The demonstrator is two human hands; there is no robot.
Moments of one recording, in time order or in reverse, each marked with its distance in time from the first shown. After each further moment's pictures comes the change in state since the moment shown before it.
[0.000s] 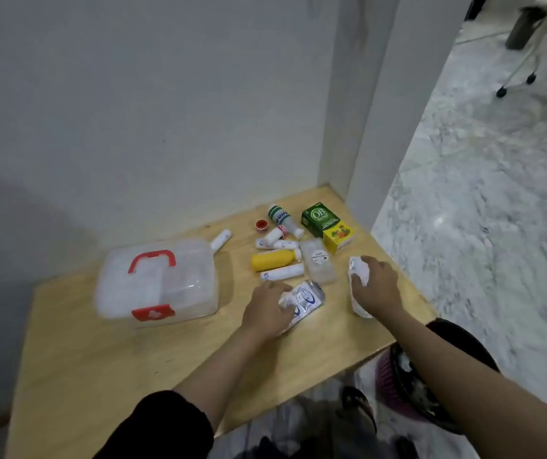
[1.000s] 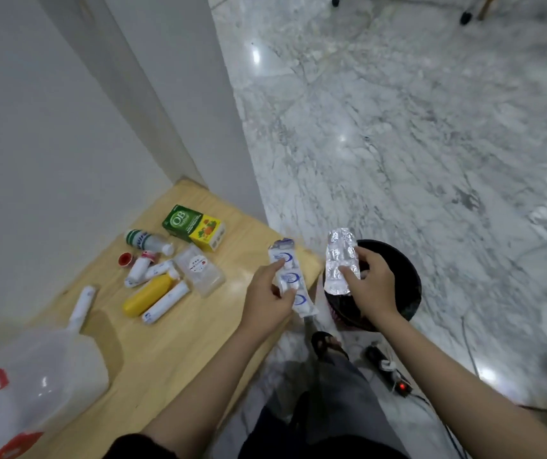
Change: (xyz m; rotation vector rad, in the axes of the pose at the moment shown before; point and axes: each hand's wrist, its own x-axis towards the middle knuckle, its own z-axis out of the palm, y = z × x) left_hand 0.017 0.143 0.114 -0.221 -0.211 0.239; right_hand -0.080 0.133 -0.084 0.458 0.365 0.412
